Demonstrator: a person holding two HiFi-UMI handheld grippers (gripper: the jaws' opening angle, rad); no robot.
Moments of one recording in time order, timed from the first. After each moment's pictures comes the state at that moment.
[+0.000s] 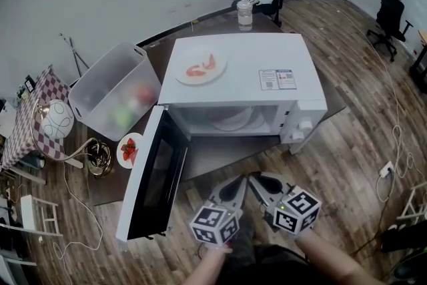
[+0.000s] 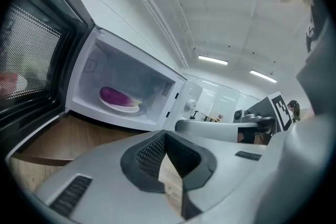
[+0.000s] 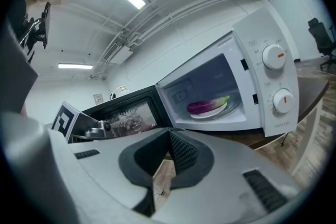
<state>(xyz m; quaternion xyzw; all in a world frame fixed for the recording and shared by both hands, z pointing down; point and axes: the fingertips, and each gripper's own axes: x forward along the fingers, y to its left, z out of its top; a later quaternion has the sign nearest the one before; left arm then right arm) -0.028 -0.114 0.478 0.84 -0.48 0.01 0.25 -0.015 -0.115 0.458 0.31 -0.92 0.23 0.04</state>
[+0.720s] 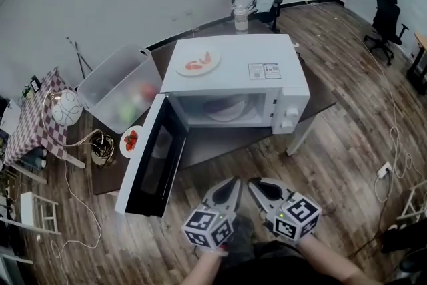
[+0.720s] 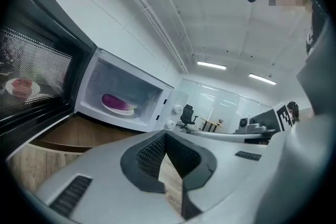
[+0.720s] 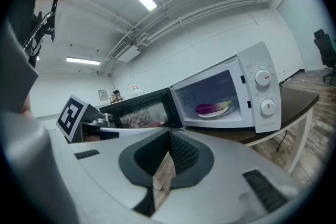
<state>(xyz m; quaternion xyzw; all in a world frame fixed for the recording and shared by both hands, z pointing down) -0.022 -0.051 0.447 0.84 -0.49 -0.01 0.23 0.008 -0.040 0.436 0.30 -0.93 0.19 0.04</state>
